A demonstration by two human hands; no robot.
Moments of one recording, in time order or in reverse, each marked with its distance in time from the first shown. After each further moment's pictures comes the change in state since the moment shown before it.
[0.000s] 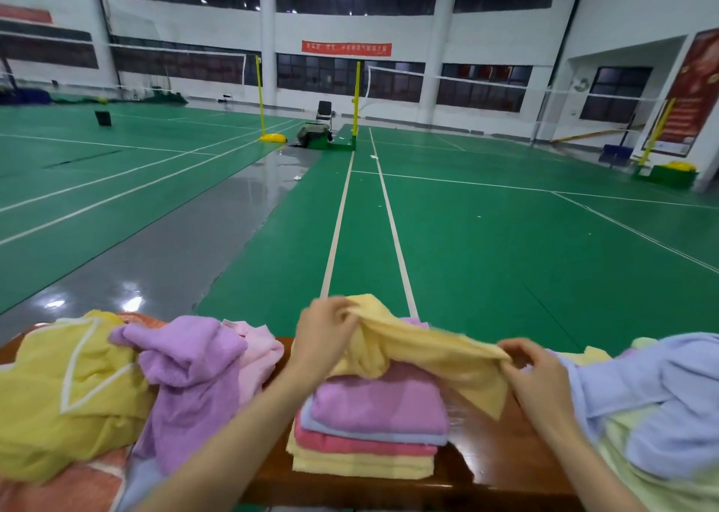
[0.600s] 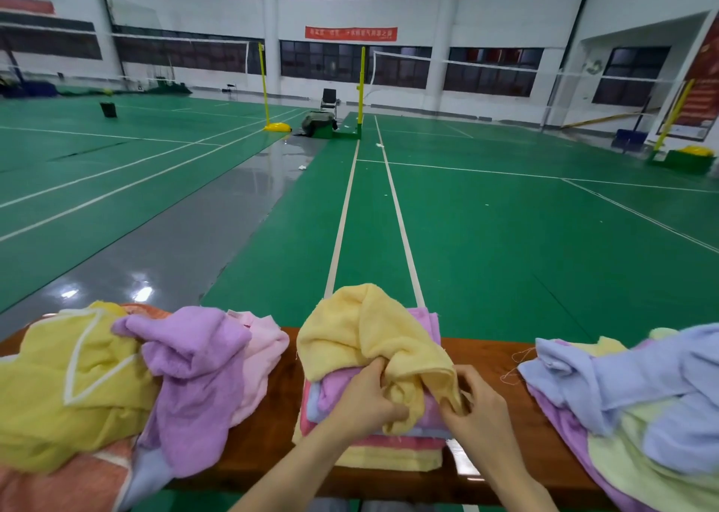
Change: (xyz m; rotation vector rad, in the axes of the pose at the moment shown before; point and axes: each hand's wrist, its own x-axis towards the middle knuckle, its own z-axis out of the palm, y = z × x) left_hand -0.049 -0.036 0.063 -0.194 -0.545 -0.162; right_hand -0.054 0.007 0.064 0.102 -0.247 0.005
